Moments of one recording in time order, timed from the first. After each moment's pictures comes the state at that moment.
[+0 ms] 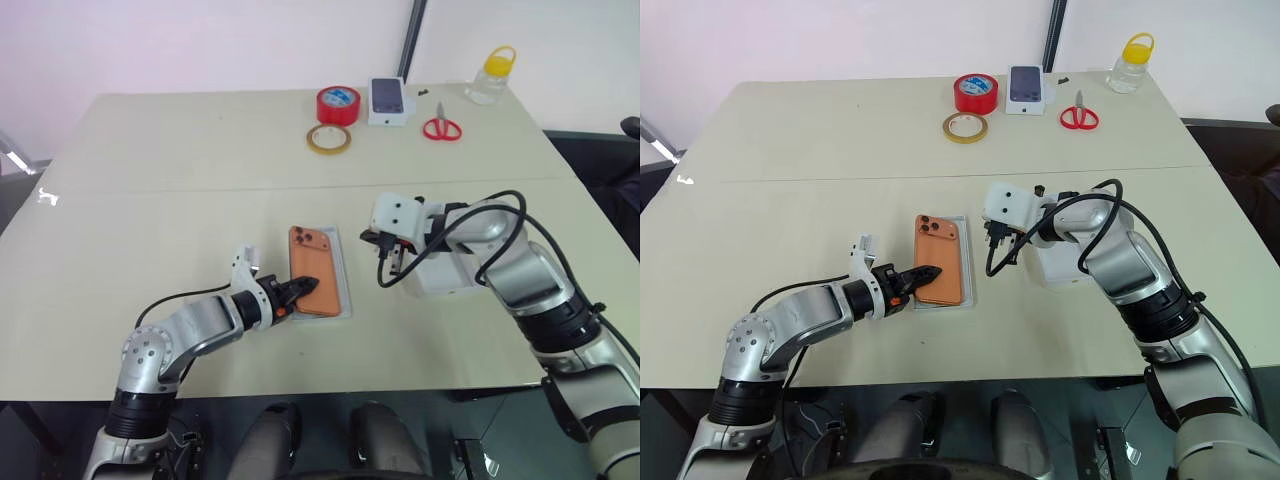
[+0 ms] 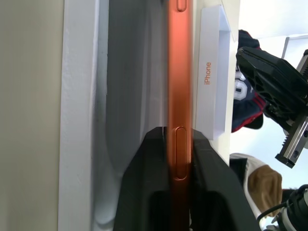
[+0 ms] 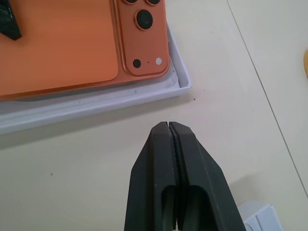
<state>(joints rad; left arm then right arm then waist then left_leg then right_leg) -0.20 0.36 -0.01 -0.23 -1.95 0.89 0.60 -0.68 -0.68 0.34 -0.15 -0.06 0.57 0.99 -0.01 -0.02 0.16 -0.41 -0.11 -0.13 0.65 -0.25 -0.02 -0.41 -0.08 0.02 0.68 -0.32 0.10</state>
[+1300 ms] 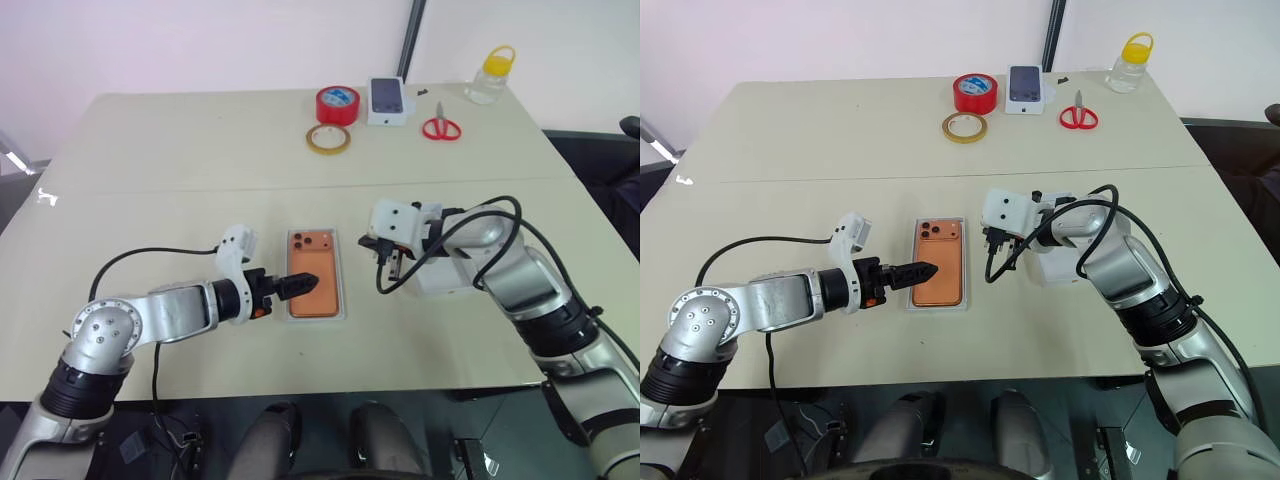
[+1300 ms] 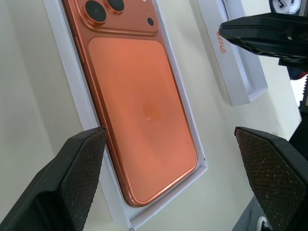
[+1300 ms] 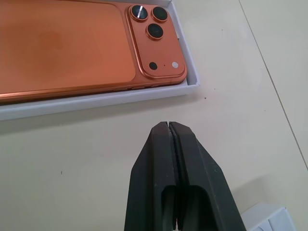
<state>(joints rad) -0.32 0.70 -0.09 -0.35 -1.84 0.97 0.44 -0.67 -0.67 0.35 -0.15 -0.06 0.56 1.00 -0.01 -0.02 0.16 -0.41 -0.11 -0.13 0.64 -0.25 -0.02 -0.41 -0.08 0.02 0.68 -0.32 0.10</state>
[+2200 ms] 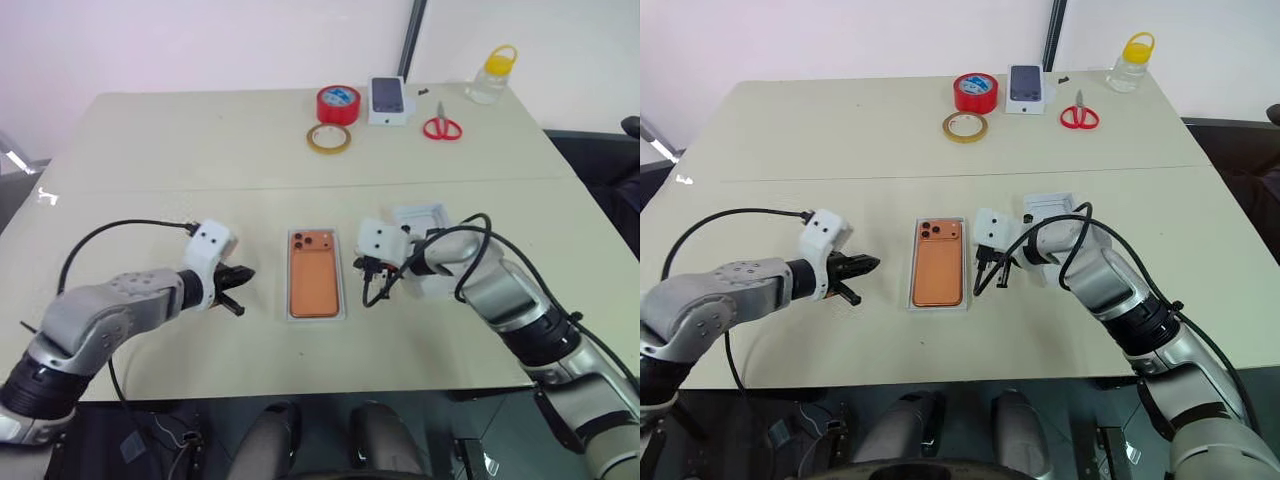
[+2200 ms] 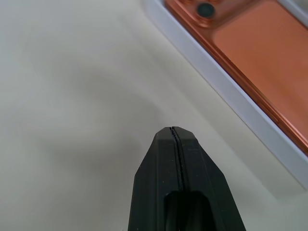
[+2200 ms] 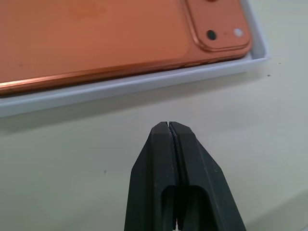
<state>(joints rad) -0.38 0.89 -0.23 -0.35 -0.84 0.94 -0.30 -0.64 -0.65 0.47 -0.21 -0.10 0.72 0.98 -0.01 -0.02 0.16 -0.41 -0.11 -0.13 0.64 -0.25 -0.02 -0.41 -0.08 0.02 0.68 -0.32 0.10</state>
